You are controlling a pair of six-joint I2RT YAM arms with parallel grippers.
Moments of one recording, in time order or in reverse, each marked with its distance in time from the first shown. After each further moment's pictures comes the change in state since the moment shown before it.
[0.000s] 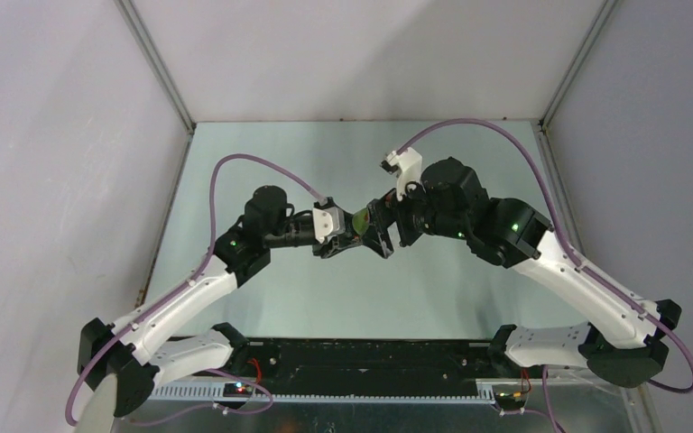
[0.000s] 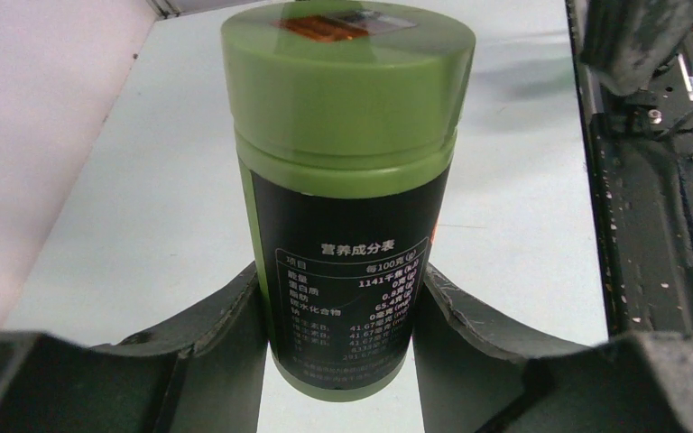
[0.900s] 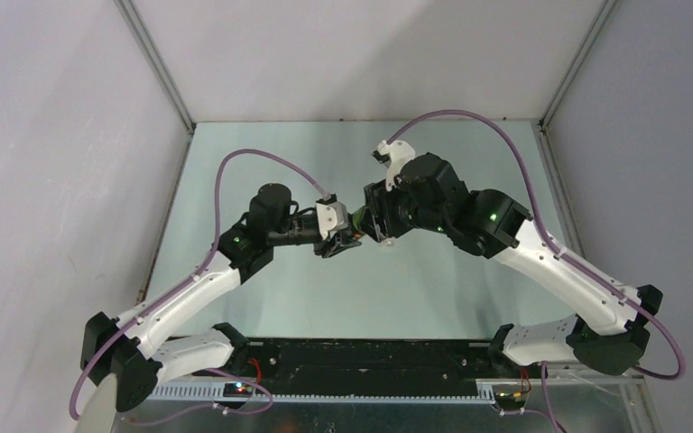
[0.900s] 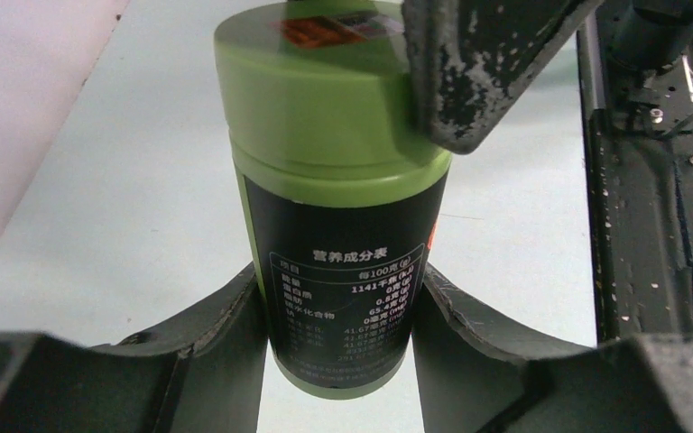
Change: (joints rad) left arm 0.004 0.034 0.018 -0.053 -0.003 -0.029; right arm 0.010 0.097 0.064 -0.035 0.100 0.037
